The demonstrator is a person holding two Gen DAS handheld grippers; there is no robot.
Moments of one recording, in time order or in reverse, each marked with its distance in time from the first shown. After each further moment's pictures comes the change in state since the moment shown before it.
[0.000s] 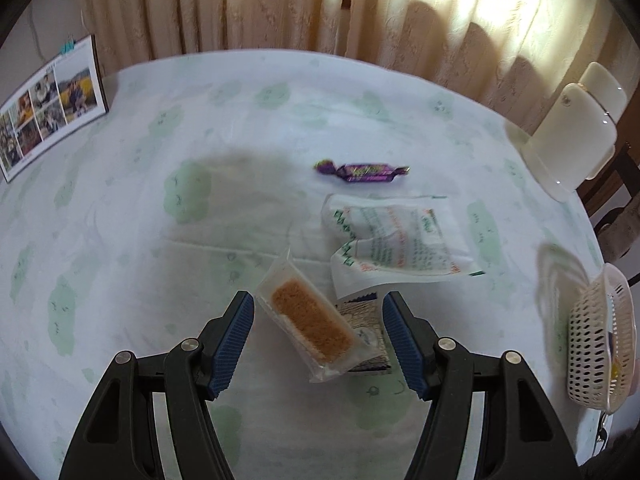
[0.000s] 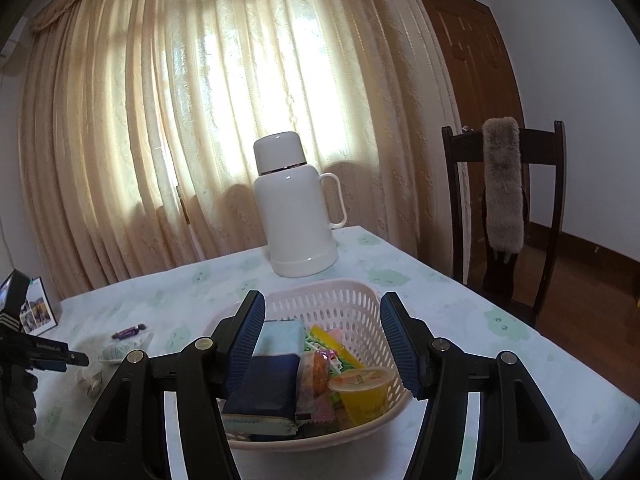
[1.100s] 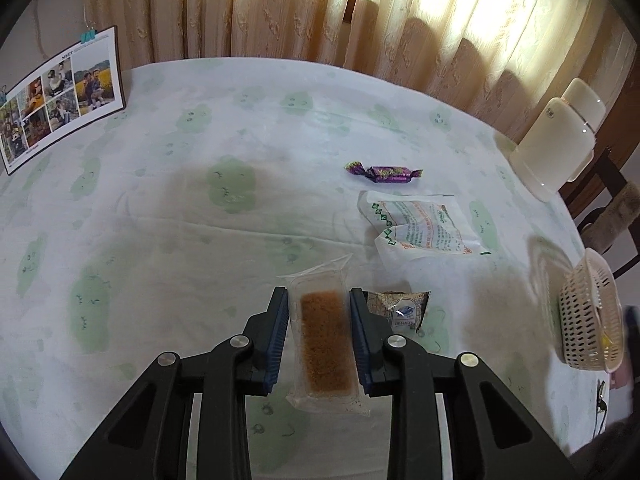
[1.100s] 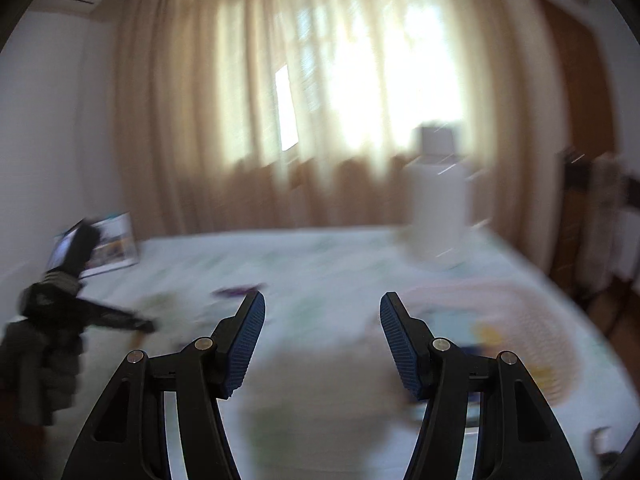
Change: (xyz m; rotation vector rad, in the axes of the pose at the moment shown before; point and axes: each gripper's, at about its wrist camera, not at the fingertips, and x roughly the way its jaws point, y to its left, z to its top) left arm -0.035 0.053 -0.016 0.009 -0.057 -0.080; right arm -0.003 0.128 -0.011 -0.212 0.149 0.378
